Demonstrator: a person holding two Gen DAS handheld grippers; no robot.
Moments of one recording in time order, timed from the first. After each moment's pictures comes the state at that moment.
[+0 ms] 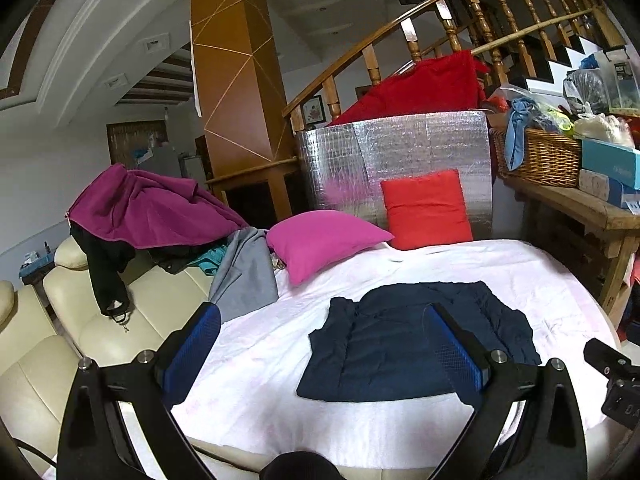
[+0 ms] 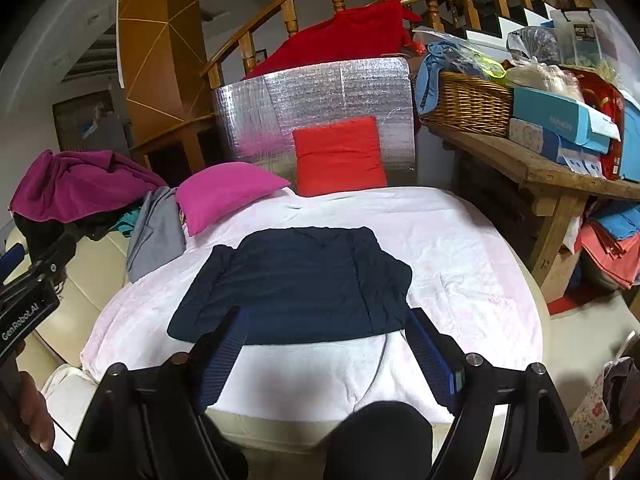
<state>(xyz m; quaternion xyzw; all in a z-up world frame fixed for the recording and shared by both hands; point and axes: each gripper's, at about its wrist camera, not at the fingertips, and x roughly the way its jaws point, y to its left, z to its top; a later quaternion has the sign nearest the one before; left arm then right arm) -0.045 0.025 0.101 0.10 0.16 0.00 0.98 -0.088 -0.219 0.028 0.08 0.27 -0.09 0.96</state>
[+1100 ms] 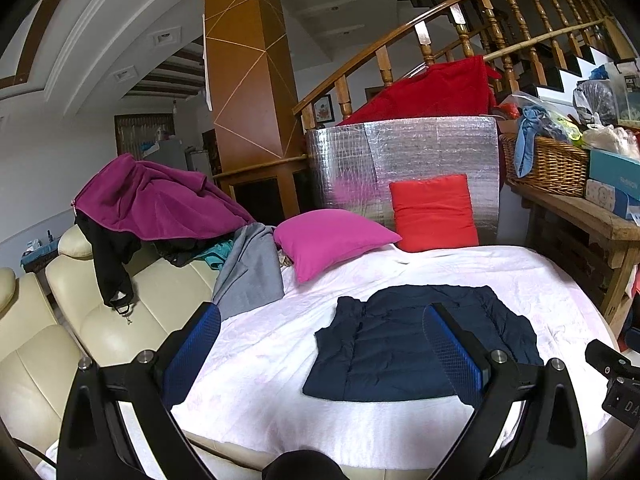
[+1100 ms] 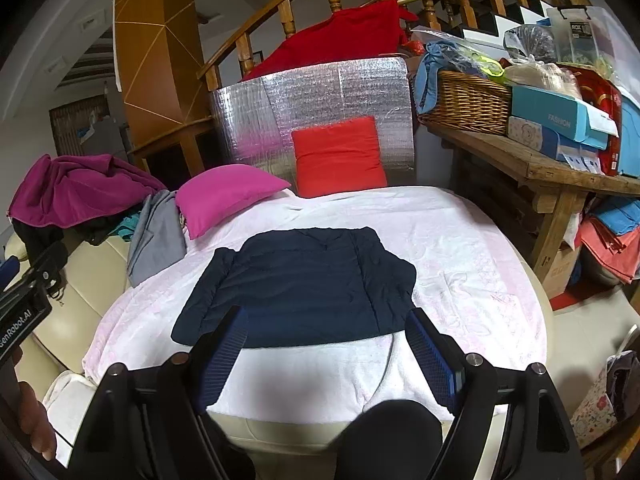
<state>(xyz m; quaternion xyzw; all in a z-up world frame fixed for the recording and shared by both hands) -0.042 0.041 0.100 0.08 0.16 0.01 0.98 -0.085 -0.214 0.030 0.09 0.26 -0.09 0.96</state>
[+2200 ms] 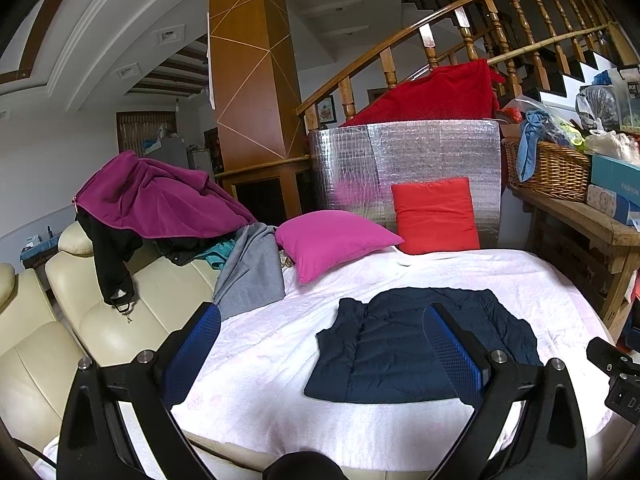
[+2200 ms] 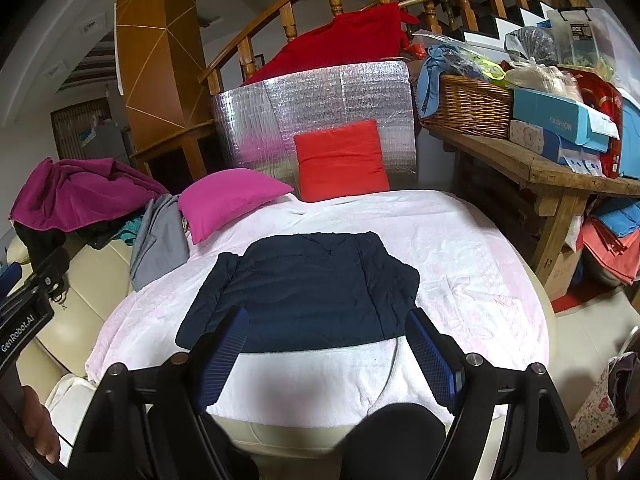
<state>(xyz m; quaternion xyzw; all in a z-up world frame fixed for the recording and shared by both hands) -0.040 0.046 0.101 0.07 0.16 0.01 0.98 -0.084 -0.203 0.035 0.09 0.26 -0.09 0.96</state>
